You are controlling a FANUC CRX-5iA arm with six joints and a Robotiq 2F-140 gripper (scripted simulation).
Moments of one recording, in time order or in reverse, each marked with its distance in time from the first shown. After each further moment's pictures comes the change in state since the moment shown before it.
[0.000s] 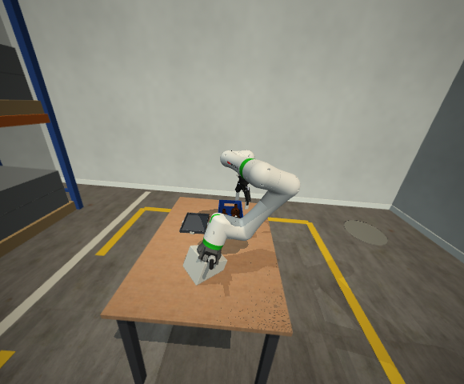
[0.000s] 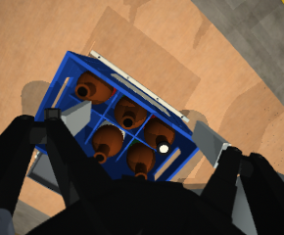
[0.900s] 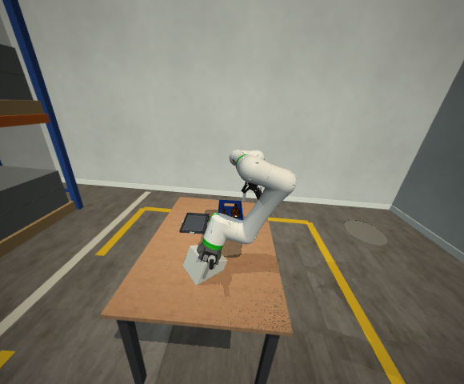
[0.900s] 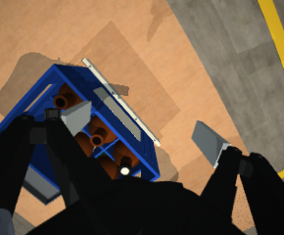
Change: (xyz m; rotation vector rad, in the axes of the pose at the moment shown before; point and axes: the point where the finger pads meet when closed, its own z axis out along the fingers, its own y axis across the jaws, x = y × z) arm 0.063 0.030 -0.004 -0.004 0.010 -0.266
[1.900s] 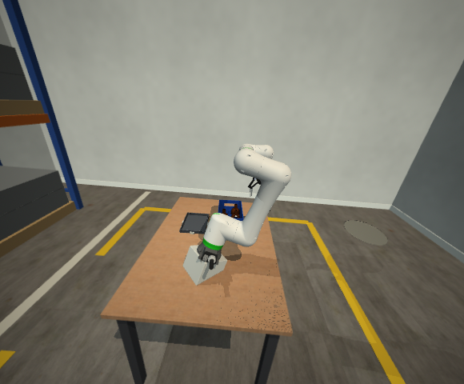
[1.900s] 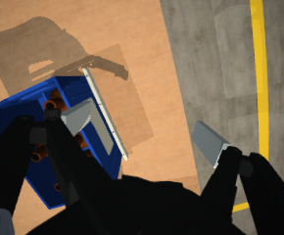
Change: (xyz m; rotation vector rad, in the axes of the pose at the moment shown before) arm 0.077 0.015 -0.032 -0.006 0.011 -0.330
